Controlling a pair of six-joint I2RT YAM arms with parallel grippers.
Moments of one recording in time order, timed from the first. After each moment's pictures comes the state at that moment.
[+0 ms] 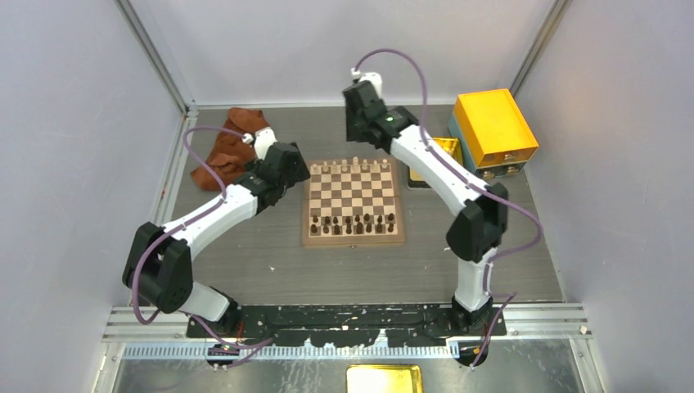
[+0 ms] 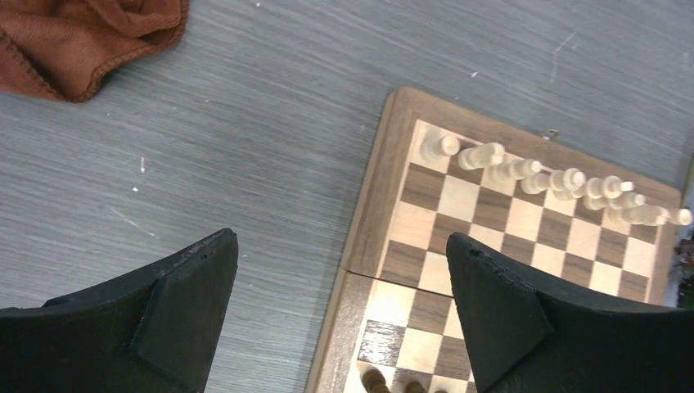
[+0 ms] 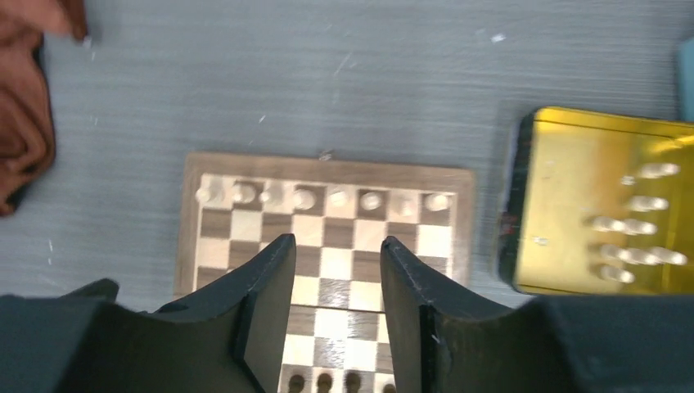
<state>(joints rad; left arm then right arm) -0.52 1.46 1.01 -0.28 -0.53 -0.72 0.66 1.96 1.97 -0.76 0.39 0.37</state>
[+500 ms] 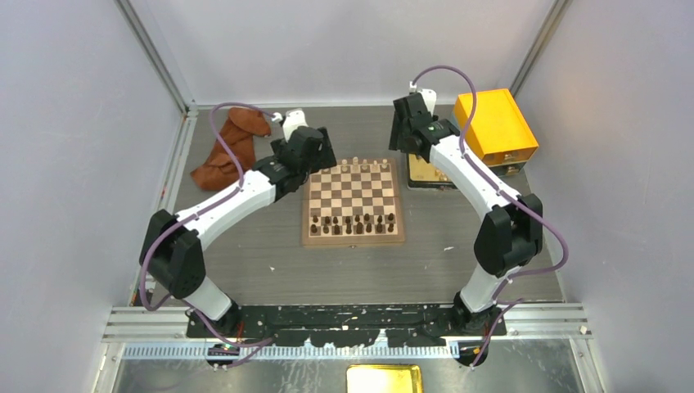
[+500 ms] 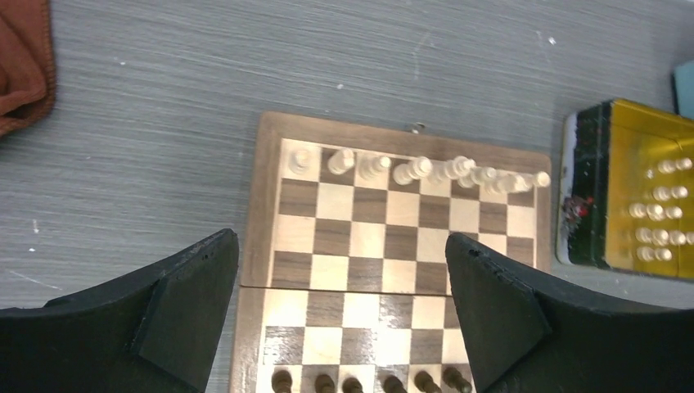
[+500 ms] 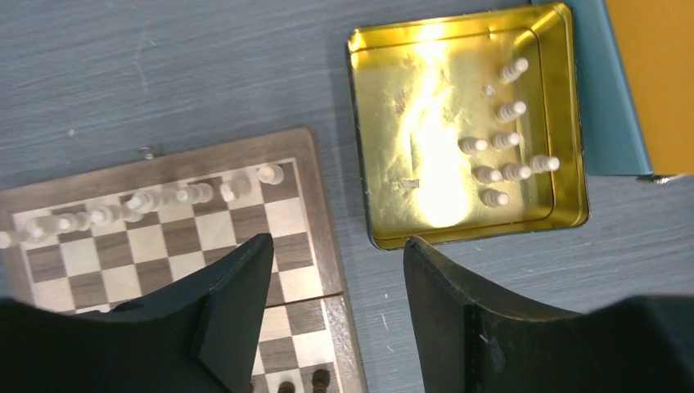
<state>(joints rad) -0.64 1.58 1.27 -0.31 -0.50 -0.65 0.42 1.70 1.57 -0.65 0.42 0.42</state>
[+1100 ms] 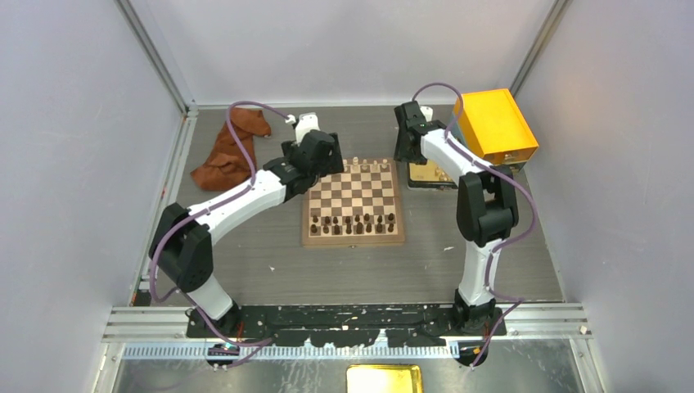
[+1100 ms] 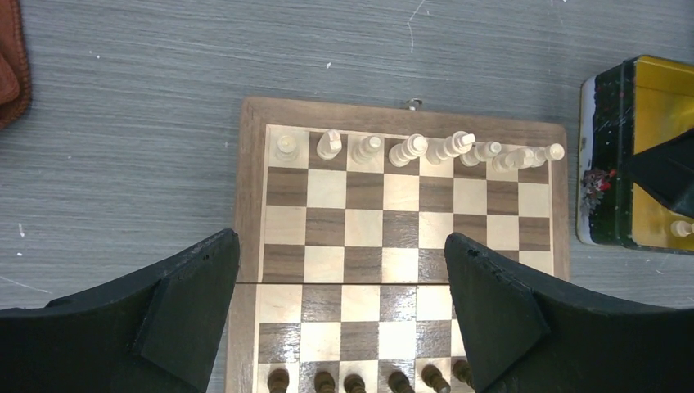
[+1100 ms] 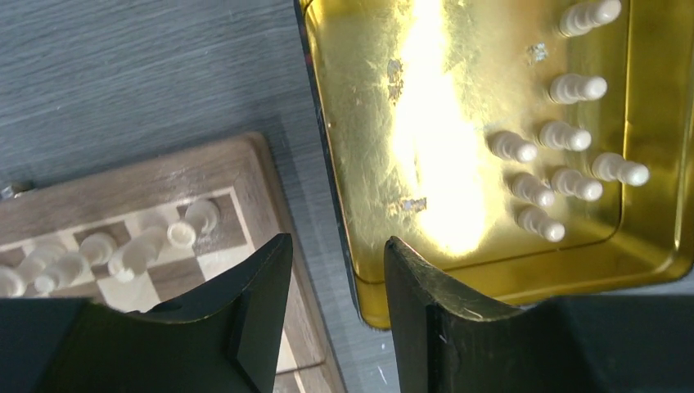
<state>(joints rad) -0.69 1.63 1.30 -0.32 -0.52 -0.61 0.31 1.94 1.57 -0.63 0.32 0.44</state>
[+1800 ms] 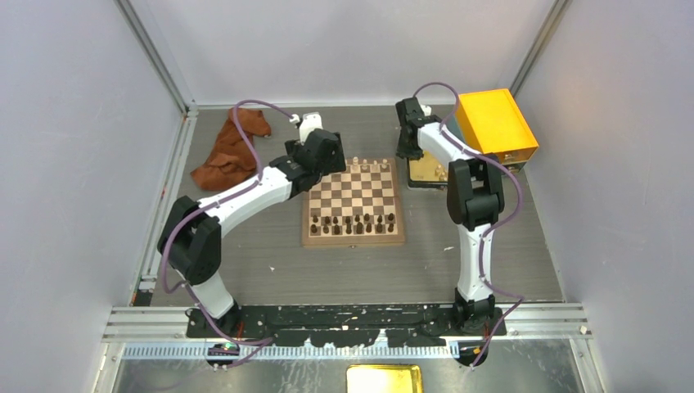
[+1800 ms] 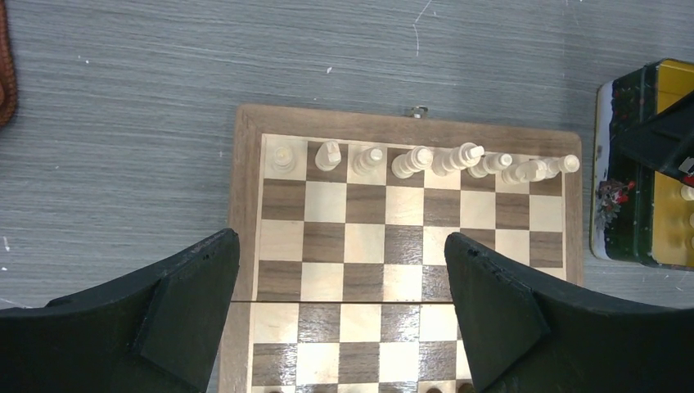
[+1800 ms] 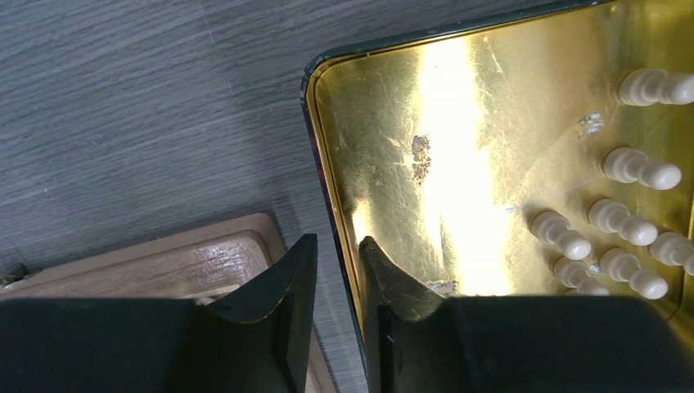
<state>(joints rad) -0.68 1.70 1.33 -0.29 -0.52 -0.60 0.26 2.15 1.74 -0.62 0.27 0.44</state>
